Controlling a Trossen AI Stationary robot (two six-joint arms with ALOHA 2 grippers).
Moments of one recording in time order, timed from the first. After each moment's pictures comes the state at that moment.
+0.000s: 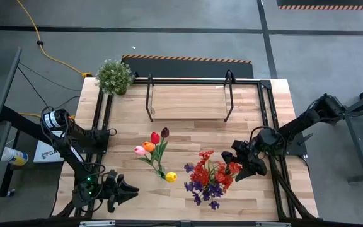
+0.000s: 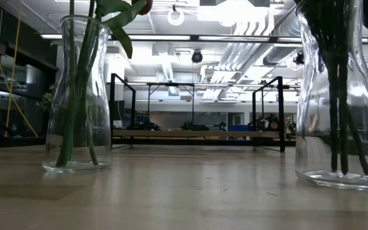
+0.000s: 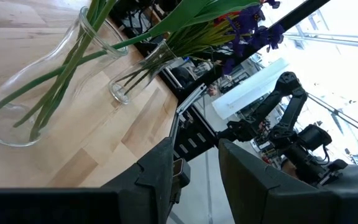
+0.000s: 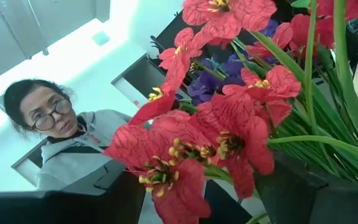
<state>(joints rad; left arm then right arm) -1.24 1.59 0.53 0.88 -1.24 -1.13 0.39 1.19 0.31 1.13 -0.45 0.94</state>
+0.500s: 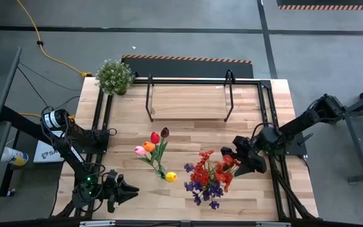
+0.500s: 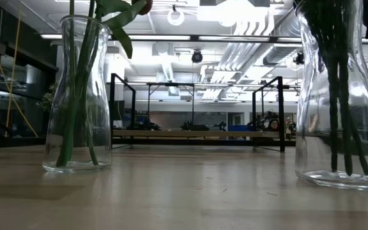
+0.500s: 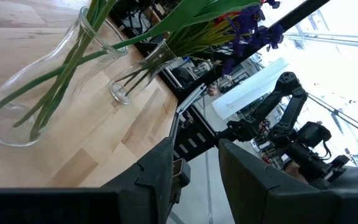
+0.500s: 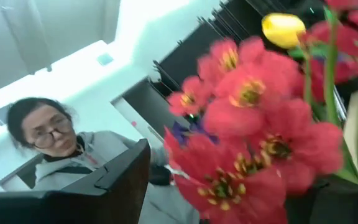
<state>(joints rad) -1.24 1.59 0.53 0.88 -1.24 -1.13 0.37 1.19 0.31 1.21 -0.38 0.92</state>
